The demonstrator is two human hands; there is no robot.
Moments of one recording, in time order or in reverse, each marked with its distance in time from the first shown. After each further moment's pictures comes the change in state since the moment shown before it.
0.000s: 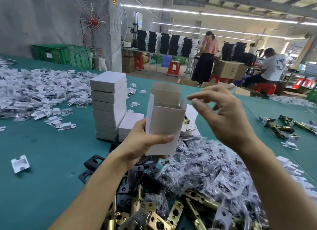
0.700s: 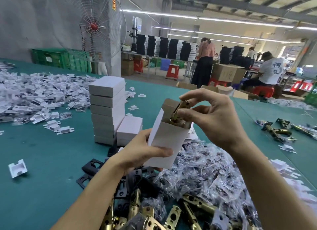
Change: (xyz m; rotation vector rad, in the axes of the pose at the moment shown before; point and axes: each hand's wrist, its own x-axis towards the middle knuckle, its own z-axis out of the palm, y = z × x) left_hand 0.000 -0.006 -0.001 0.186 -0.123 -0.037; right_hand 0.004 -0.017 0.003 0.285 -0.026 0.039
